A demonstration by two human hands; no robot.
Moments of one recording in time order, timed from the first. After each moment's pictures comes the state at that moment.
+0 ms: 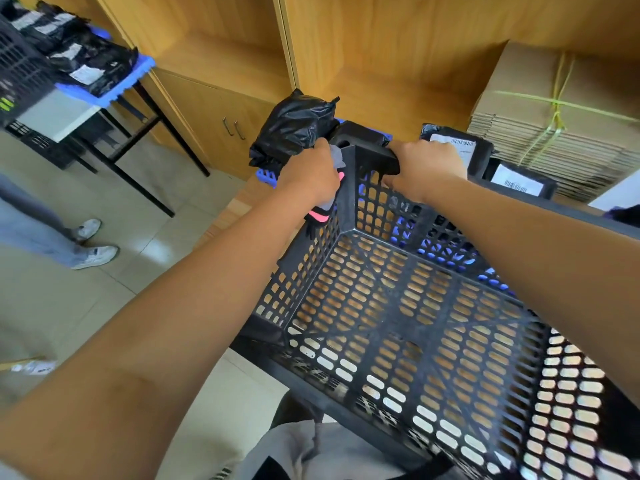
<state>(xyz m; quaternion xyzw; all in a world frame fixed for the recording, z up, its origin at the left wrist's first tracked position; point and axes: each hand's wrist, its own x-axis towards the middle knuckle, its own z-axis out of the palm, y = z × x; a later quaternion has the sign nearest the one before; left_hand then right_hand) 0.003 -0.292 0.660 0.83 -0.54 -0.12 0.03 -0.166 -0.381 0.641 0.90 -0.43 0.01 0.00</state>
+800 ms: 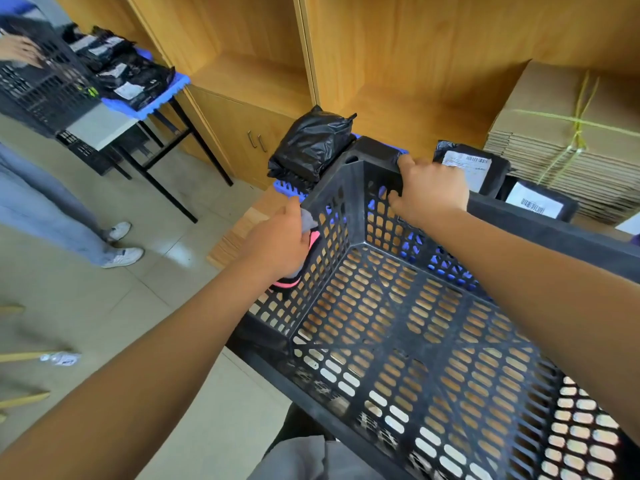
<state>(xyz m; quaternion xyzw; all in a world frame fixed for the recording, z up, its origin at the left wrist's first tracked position) 0.004 -0.187 0.659 0.84 -0.54 -0.12 0.03 -0.166 -0.366 0.628 0.88 -0.46 0.06 0.08</state>
